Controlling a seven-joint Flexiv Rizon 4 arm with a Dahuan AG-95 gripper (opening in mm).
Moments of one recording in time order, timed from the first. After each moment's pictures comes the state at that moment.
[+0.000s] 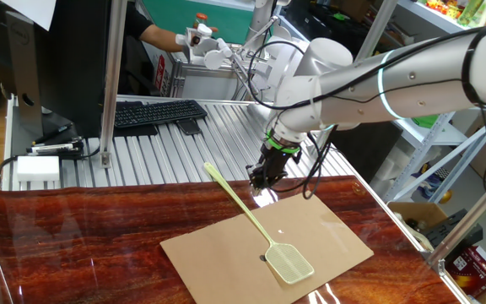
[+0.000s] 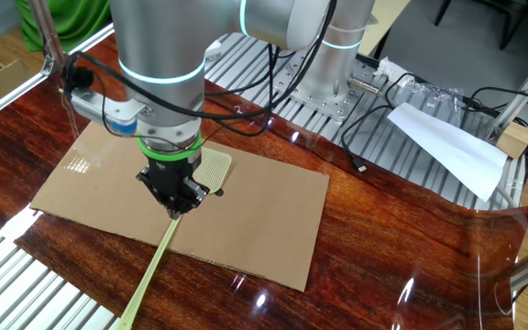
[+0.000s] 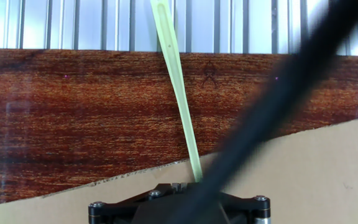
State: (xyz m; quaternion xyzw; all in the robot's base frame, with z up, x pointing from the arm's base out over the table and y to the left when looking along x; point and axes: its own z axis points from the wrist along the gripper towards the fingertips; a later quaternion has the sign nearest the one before) arm 0.630 -0.039 0.105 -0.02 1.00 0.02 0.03
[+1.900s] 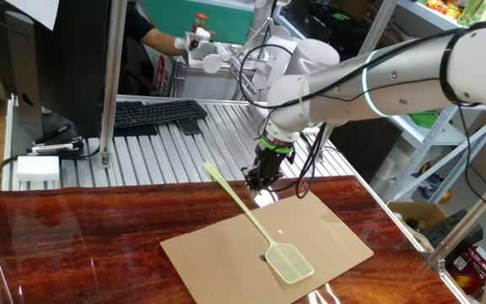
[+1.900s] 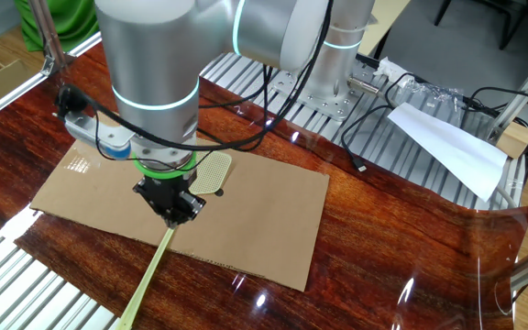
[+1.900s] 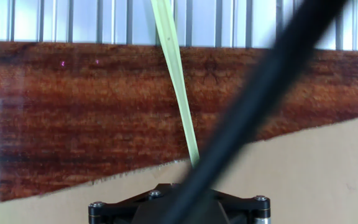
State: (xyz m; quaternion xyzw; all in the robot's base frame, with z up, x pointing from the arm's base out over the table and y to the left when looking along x) arm 0.645 -0.041 0.090 -0.02 1.00 0.01 0.02
